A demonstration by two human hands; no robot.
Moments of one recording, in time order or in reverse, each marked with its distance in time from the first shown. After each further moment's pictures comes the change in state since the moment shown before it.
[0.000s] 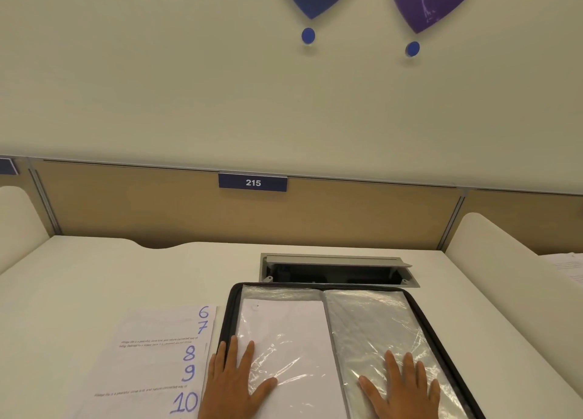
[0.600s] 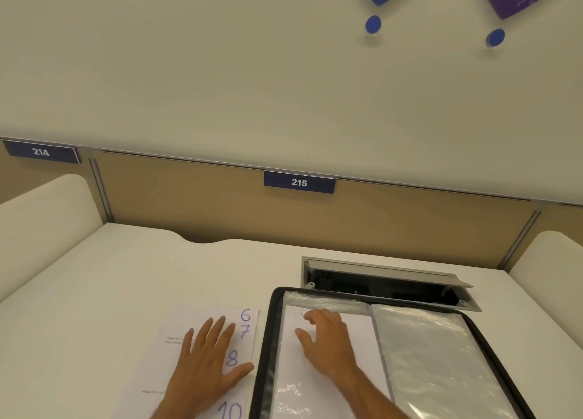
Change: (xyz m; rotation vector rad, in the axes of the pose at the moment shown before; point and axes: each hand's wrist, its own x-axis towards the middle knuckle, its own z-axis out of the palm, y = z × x) left_hand 0.014 -0.127 -0.063 0.113 0.128 0.031; right_hand -0.002 -0.231 -0.040 0.461 0.008 -0.614
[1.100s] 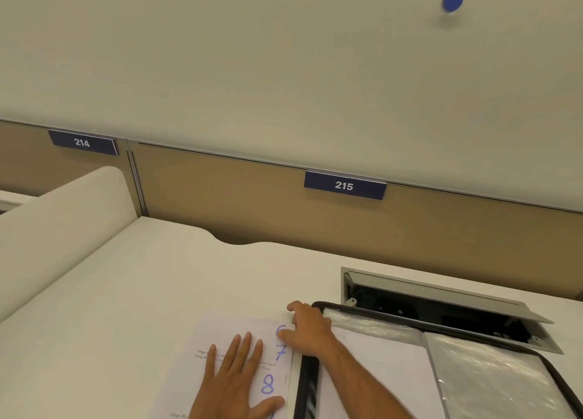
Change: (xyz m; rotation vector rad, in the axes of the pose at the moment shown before) left_hand 0.012 -0.027 0.033 0.022 0.118 -0.014; right_hand 0.096 -0.085 0.063 -0.074 -0.394 -0.026
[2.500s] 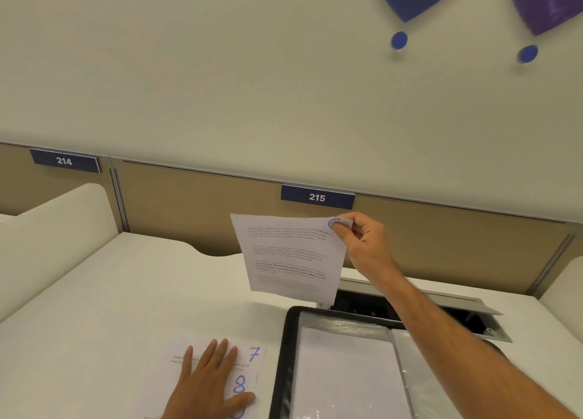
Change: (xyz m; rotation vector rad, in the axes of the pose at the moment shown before) left_hand 0.006 0.002 -0.052 0.029 -0.391 -0.006; right_hand -0.085 0.004 -0.199 0.715 0.650 -0.449
